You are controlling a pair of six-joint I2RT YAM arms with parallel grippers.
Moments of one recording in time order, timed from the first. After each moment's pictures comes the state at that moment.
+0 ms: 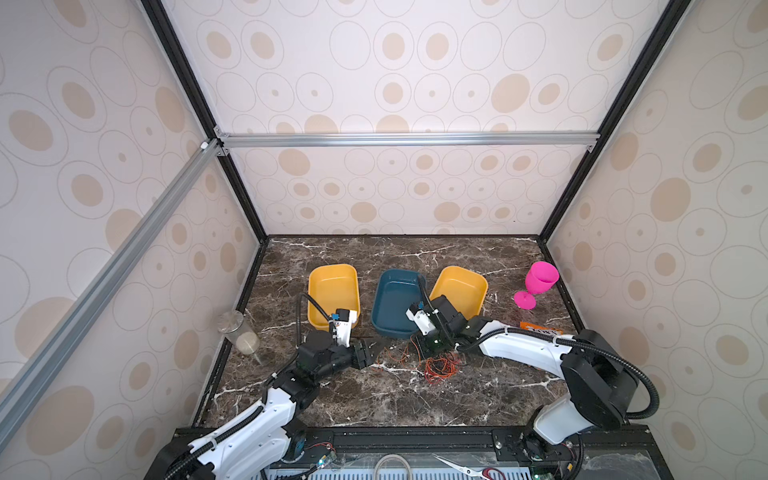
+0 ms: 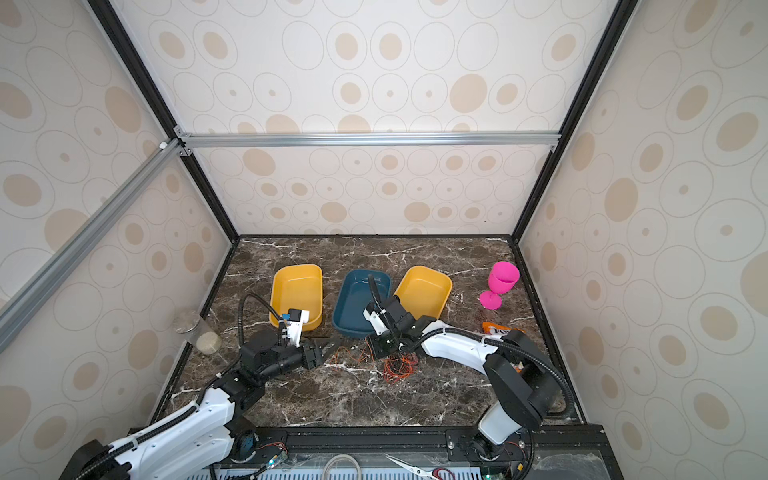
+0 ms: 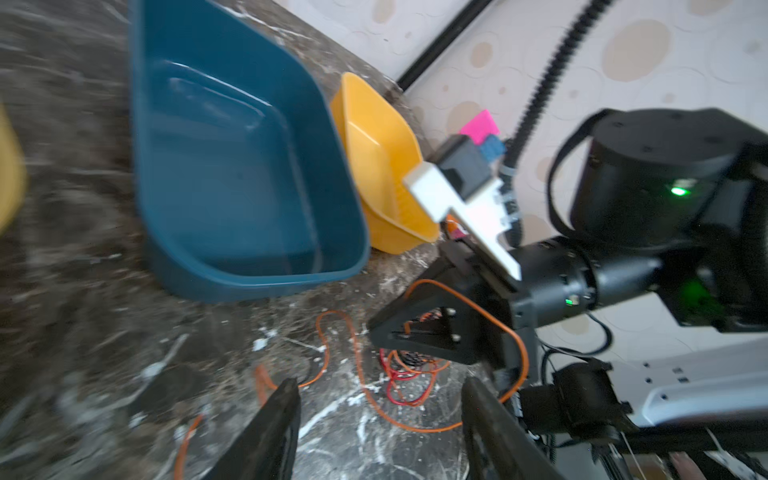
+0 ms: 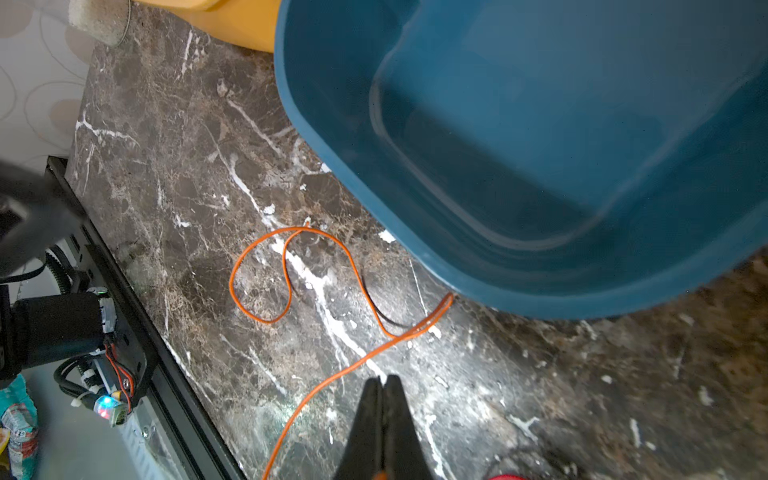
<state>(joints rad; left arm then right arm) -0.59 0.88 0.25 0.32 0.41 -0.69 0.78 1.57 0.89 -0.29 -0.31 0.40</state>
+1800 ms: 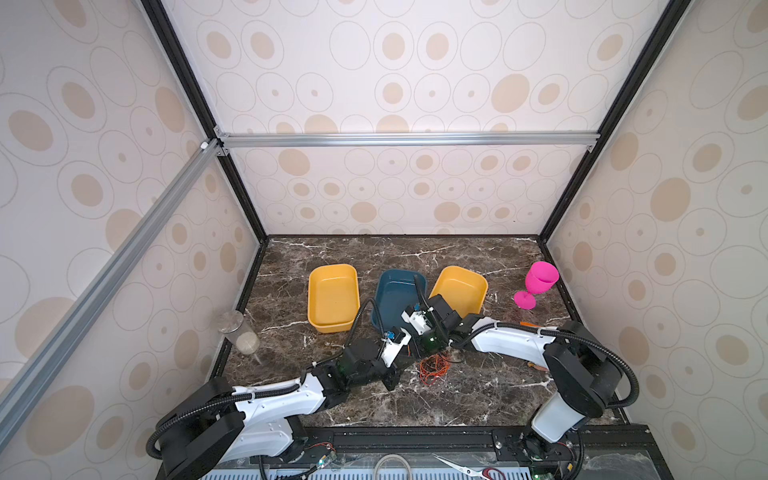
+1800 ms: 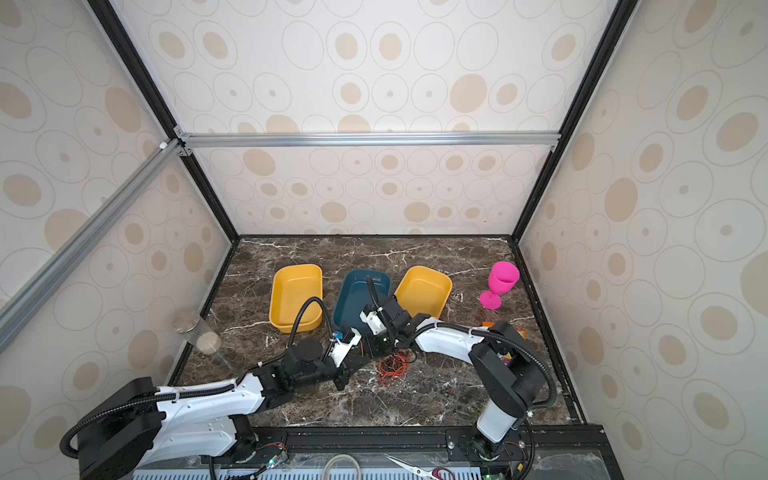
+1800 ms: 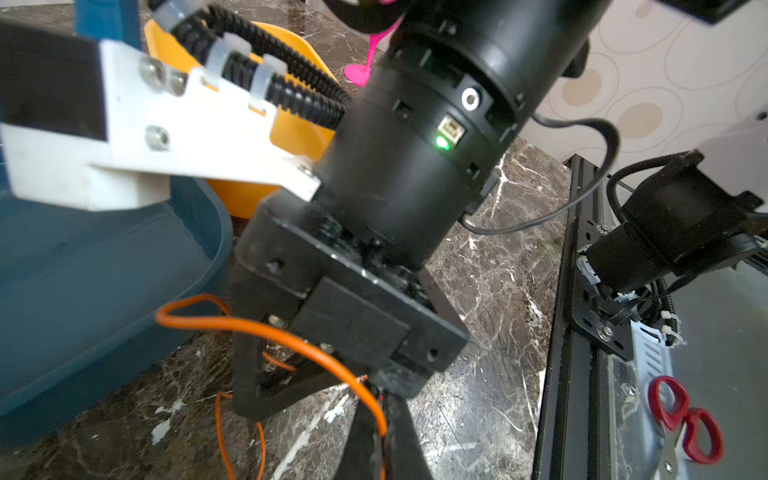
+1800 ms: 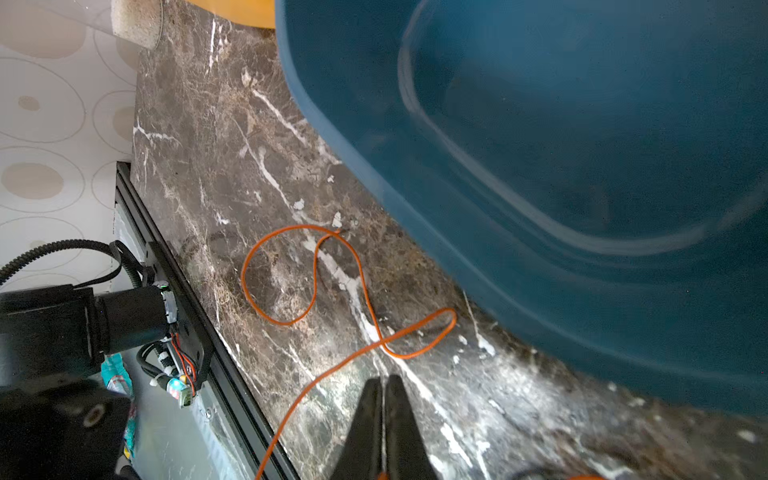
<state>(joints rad) -0.94 1.17 0.36 0.39 0.19 -0.22 0.76 1.65 0.91 -0.25 -0.46 0.48</state>
